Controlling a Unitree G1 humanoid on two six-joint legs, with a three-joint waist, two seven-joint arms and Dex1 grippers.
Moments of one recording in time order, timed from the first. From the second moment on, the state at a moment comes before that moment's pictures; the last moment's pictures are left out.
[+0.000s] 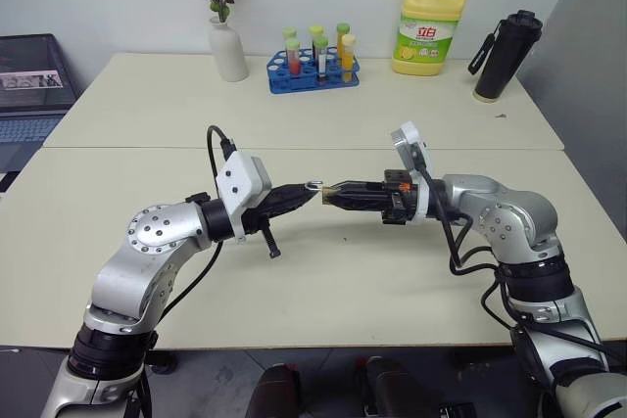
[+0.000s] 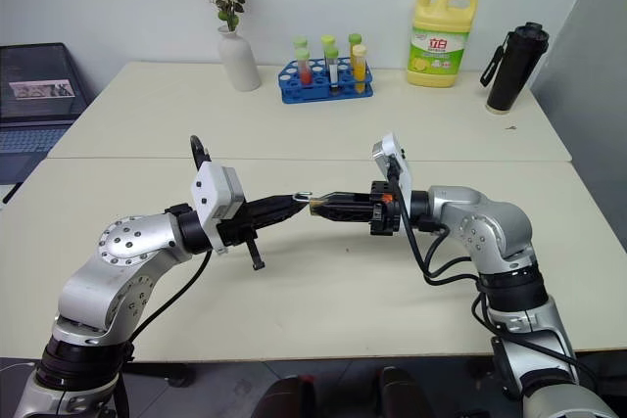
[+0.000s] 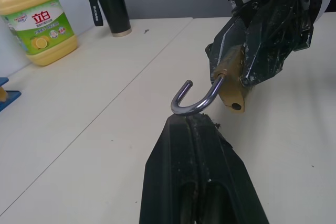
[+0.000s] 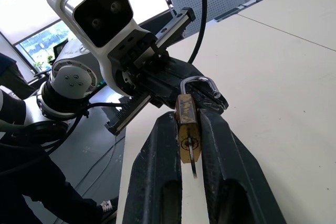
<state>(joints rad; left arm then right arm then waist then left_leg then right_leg) -0.32 0.64 -0.01 -0.39 -0.43 0.40 -0.83 -0.69 -0.41 0.10 -0.11 0.72 0.91 0.98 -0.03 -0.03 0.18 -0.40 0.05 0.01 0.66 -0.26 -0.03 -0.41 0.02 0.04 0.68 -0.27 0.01</state>
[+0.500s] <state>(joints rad) -0.33 0.60 -0.01 -0.39 -0.42 0.38 -0.81 -0.69 -0.41 0.10 -0.11 0.73 0.91 0.98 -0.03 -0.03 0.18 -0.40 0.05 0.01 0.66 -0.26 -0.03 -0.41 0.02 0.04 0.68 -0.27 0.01</state>
